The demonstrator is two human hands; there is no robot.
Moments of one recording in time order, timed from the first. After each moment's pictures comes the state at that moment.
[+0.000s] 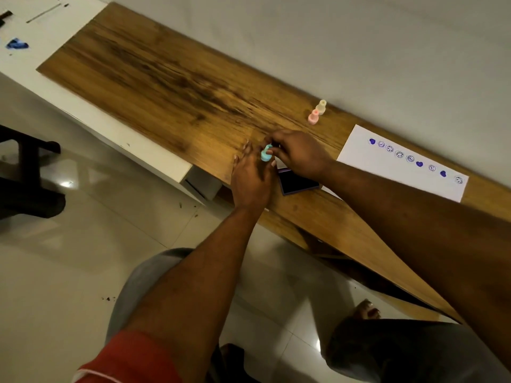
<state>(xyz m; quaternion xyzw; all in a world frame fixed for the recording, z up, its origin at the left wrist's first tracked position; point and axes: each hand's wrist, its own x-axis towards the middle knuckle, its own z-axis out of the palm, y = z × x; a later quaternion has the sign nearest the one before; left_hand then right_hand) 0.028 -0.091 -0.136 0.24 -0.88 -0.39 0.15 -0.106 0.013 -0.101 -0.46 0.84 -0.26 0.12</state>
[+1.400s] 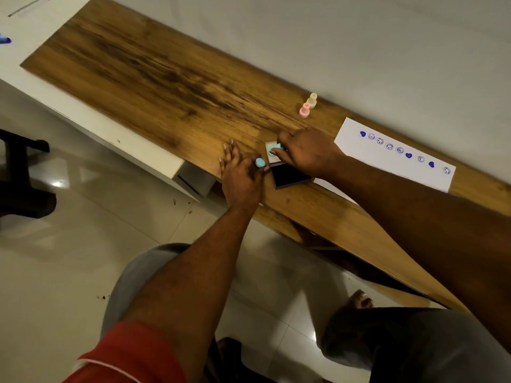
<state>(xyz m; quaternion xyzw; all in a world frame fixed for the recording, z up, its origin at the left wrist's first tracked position) 0.034 -0.093 -0.160 0.27 -0.88 -0.37 0.12 -0.108 0.047 -0.092 -0.50 0.86 -0.06 0.05</state>
